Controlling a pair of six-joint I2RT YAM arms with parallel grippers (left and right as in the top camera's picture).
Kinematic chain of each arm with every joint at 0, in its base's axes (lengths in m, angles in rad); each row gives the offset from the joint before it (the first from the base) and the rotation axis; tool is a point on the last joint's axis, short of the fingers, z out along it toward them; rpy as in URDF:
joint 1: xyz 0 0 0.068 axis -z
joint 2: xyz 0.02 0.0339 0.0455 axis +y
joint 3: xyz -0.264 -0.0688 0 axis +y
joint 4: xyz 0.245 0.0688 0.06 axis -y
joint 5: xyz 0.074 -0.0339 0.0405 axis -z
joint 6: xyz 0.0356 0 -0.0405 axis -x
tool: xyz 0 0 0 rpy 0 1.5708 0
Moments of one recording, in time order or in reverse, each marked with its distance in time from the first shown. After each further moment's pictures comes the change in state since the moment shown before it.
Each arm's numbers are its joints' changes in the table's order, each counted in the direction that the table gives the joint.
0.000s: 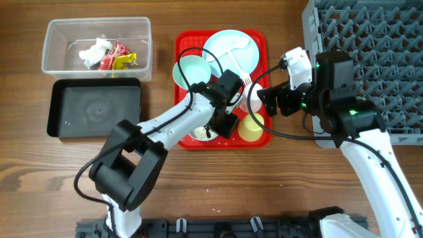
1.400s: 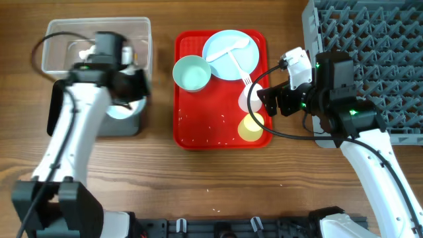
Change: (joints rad) left arm -0.638 -0.356 -0.006 -0.171 0.034 0.168; right arm 0.000 0.000 0.000 0.000 0.000 0.000
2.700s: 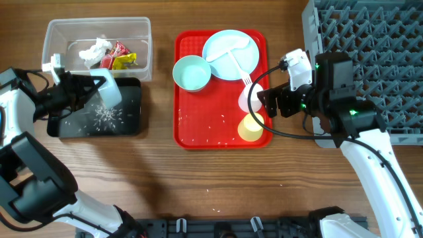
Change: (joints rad) left arm -0.623 0.263 0.000 -0.036 1.107 -0.430; right arm 0.000 0.000 0.000 -0.022 0.000 -0.019
